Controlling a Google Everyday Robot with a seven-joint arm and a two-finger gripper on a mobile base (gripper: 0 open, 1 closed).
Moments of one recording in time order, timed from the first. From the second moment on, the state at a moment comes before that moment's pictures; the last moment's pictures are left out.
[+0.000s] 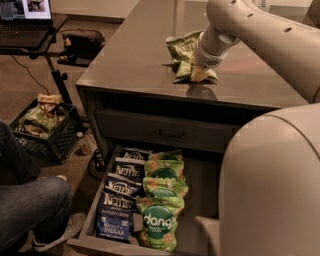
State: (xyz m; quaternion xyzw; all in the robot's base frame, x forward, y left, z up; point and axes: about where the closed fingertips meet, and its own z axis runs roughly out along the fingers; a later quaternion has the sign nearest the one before) arm 0.754 -0.138 0.840 -0.69 0.67 -0.11 0.24
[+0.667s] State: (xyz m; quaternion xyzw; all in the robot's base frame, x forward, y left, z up) arm 0.754 -0.138 0.839 -0.69 0.67 -0.11 0.24
